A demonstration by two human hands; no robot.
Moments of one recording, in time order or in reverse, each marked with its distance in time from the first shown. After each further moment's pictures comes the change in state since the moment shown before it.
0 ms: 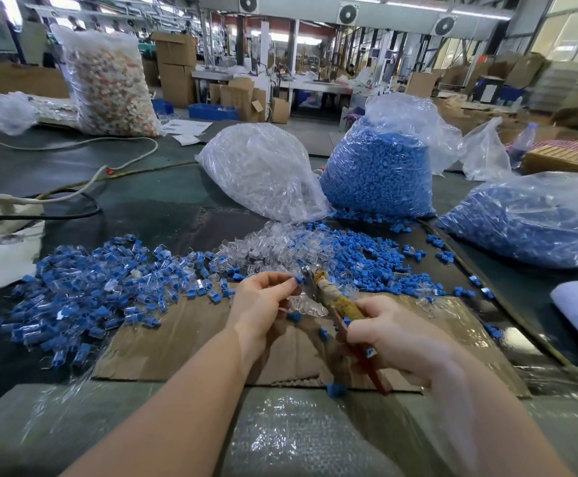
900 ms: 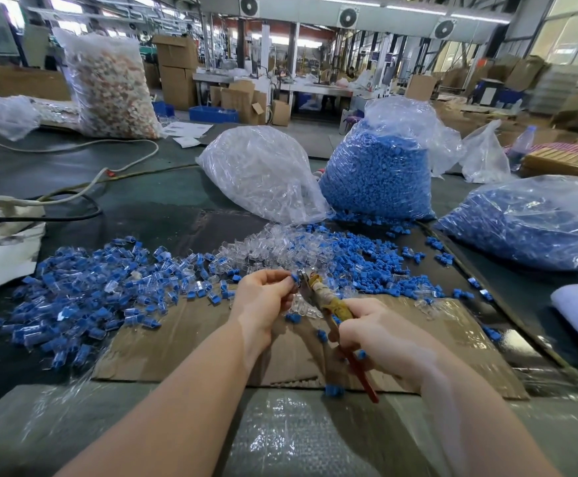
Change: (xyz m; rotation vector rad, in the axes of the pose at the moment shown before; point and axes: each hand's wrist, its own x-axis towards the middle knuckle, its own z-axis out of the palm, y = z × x) left_hand 0.009 0.001 0.003 0.007 0.068 0.007; right_hand 0.001 -0.004 0.010 -0.133 0.032 -0.031
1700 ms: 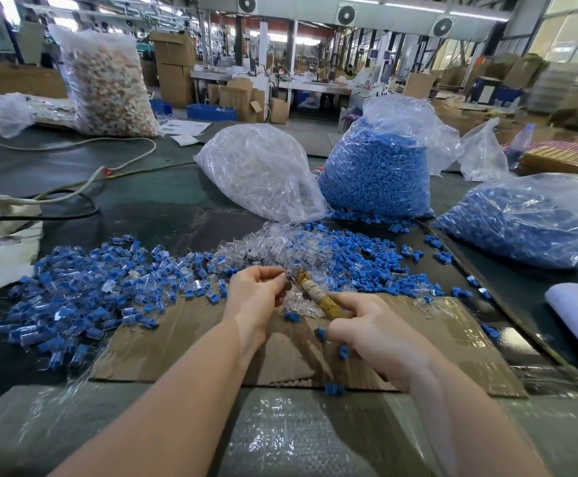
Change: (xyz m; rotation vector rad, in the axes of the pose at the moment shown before) left_hand -0.011 0.012 -0.001 0.101 0.073 0.039; right_hand 0.004 0.003 0.006 -0.052 0.070 -0.088
